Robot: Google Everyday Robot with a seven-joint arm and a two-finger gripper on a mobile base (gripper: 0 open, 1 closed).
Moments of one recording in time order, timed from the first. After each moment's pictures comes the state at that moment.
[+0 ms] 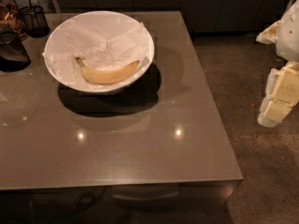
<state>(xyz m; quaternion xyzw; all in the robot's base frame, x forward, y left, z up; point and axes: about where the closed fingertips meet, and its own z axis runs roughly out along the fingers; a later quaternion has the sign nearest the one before) 0.438 -0.216 0.978 -0.60 0.78 -0.04 0.16</state>
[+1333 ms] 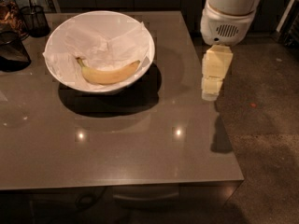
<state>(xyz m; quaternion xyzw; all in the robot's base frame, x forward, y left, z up) 0.518 -0.147 0.952 -0.63 0.77 -0.06 0.08</state>
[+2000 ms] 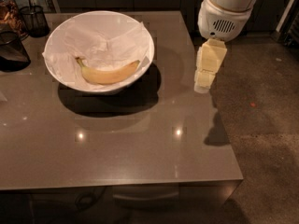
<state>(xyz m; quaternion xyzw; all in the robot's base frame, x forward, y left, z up) 0.538 -0.133 0.957 -0.62 0.77 -0.05 0.12</state>
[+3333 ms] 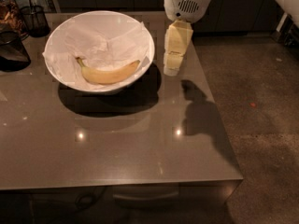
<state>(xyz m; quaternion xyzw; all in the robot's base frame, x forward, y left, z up) 0.571 -0.058 0.980 -0.67 0.73 -0.03 0.15</state>
